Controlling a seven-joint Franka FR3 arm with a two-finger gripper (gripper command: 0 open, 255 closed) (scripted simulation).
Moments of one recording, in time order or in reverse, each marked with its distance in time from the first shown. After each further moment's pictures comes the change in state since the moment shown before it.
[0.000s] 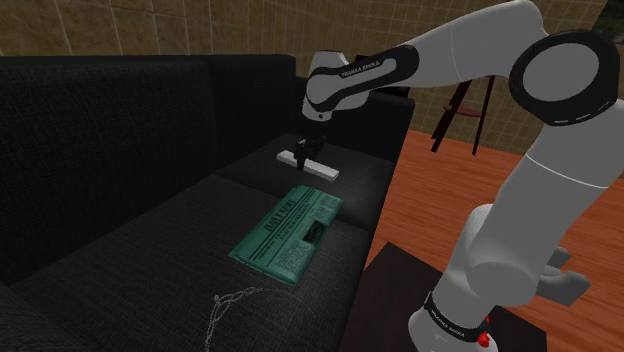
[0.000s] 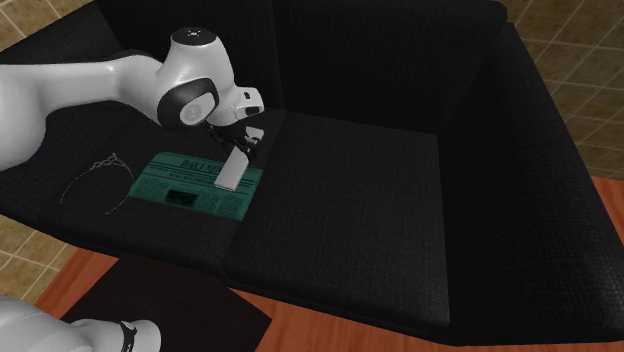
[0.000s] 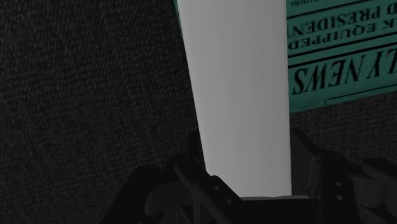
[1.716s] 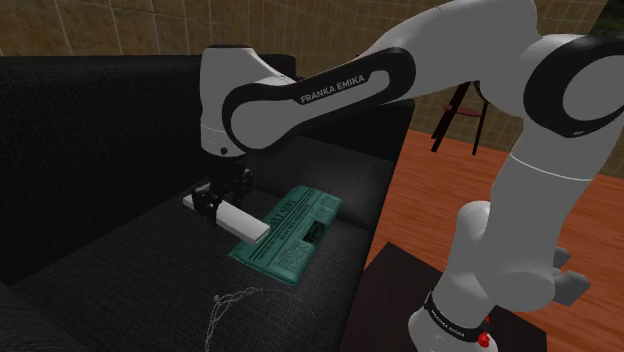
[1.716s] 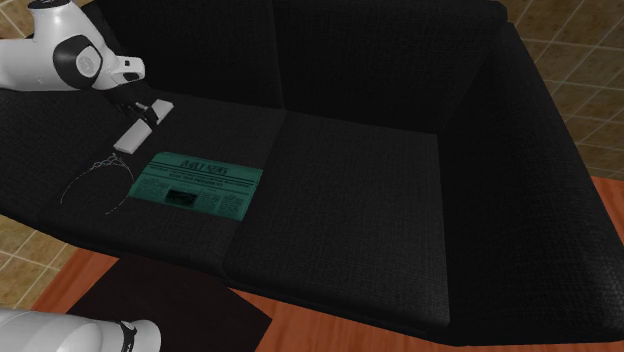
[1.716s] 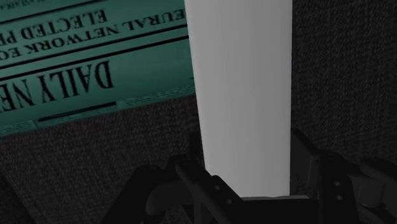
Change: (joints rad) arm 0.284 0.111 0.347 0.126 -0.027 0.001 0.644
